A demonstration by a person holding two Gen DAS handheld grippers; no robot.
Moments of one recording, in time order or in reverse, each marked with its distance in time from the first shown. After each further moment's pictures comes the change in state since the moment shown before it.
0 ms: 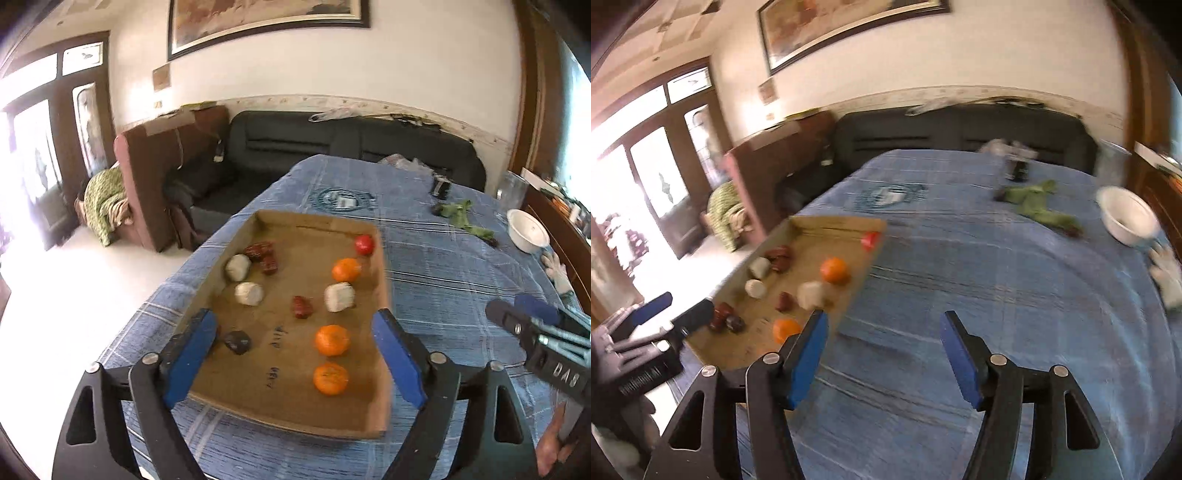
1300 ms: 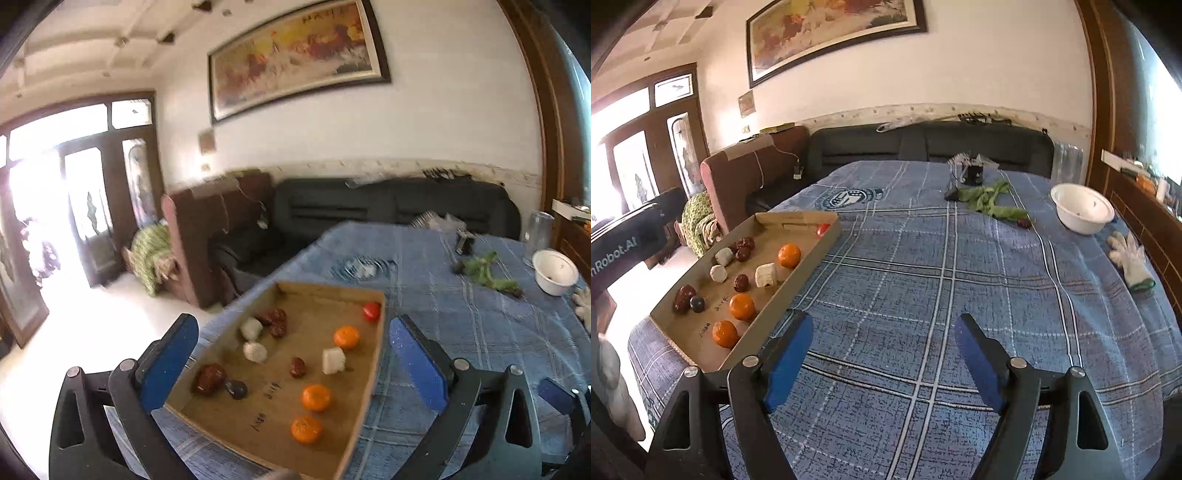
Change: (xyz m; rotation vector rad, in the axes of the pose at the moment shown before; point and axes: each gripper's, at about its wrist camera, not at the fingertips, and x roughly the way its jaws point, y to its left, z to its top) left arm -0.021 -0.060 0.009 -0.016 -0.237 0.200; right arm -0.018 -0.021 -0.037 -0.033 -0.087 -0.110
